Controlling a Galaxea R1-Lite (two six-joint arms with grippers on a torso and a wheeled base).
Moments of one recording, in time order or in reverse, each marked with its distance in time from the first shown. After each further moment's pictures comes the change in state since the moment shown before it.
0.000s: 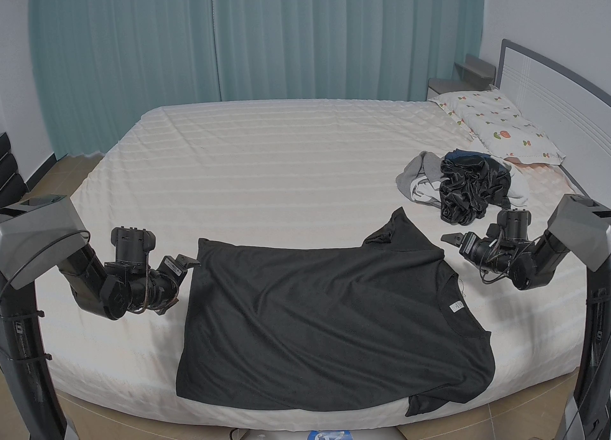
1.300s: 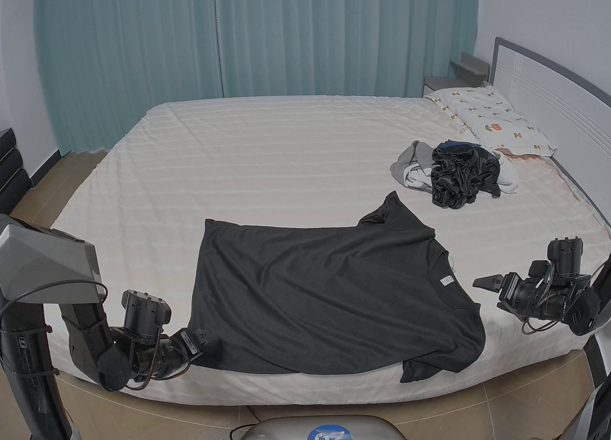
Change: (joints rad) left arm -0.184 -0.002 0.477 -0.287 0.116 0.189; right arm -0.010 -0.466 0.640 -0.031 0.010 0.010
